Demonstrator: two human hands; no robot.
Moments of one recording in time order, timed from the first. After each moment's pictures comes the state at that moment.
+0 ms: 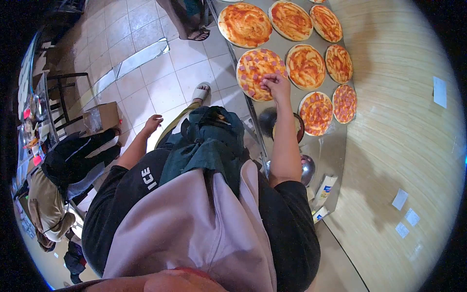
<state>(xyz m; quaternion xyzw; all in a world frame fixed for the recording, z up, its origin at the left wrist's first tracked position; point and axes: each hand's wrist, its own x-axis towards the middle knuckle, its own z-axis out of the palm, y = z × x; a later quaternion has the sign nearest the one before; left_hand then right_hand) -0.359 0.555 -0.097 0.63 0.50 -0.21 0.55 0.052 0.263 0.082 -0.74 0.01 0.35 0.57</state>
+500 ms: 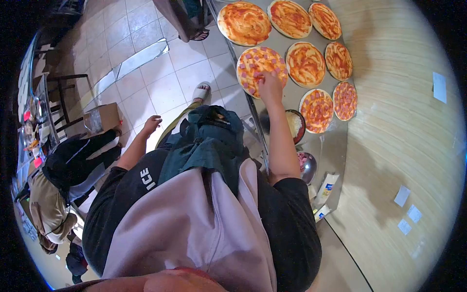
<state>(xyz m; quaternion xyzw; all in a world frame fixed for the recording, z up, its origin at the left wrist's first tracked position) -0.365 0.558 -0.093 0.65 0.49 -0.21 0.54 0.027 0.272 0.075 -0.93 -0.30 0.08 0.18</state>
